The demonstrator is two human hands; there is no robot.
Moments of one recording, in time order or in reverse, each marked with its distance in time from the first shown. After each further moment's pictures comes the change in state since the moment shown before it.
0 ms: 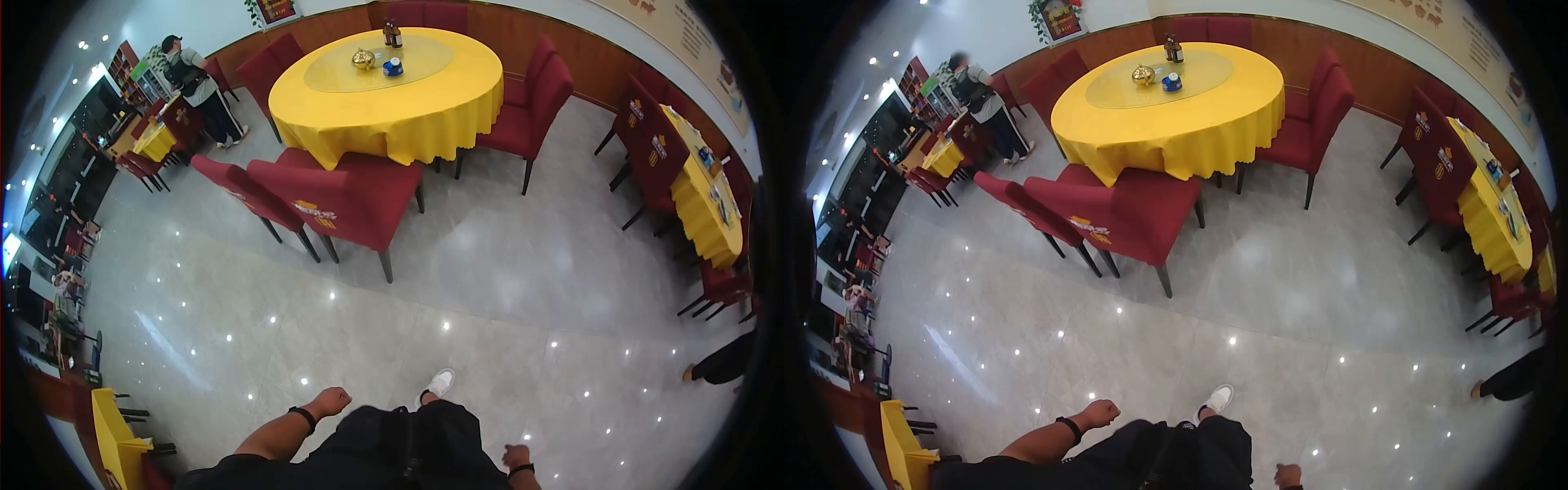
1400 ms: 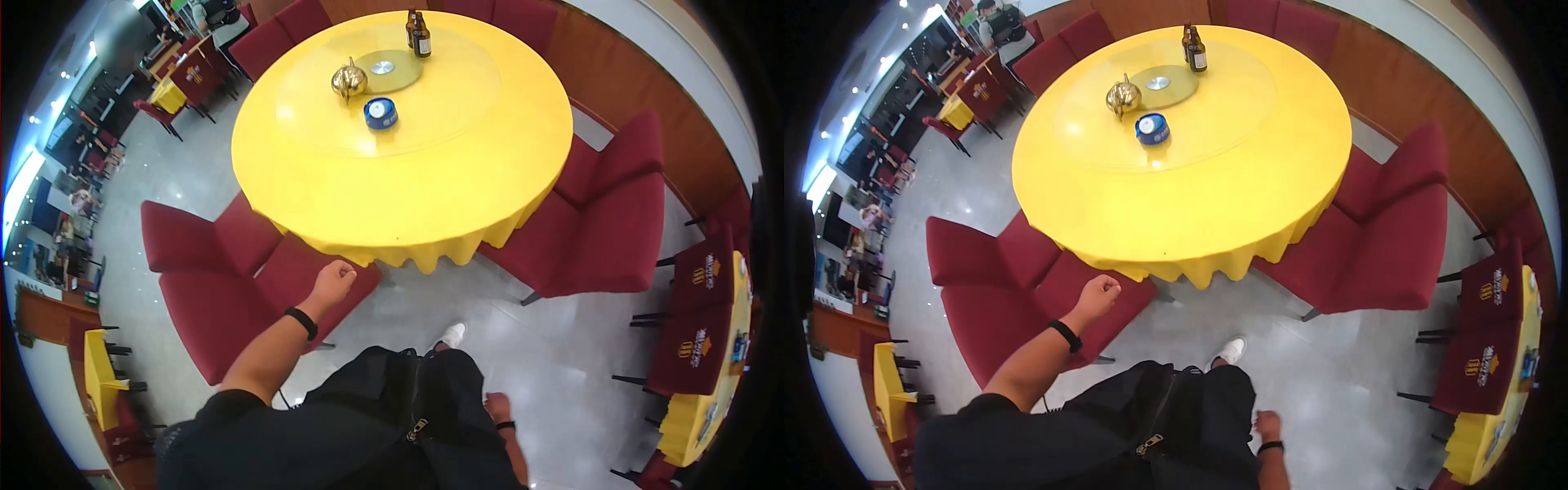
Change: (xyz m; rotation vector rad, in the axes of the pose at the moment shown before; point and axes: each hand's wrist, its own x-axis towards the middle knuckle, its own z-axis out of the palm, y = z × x) left_hand 0.506 0.480 -0.493 -0.628 0.703 0.058; right_hand 0.493 -0.365 -0.642 0.015 0.055 -0.453
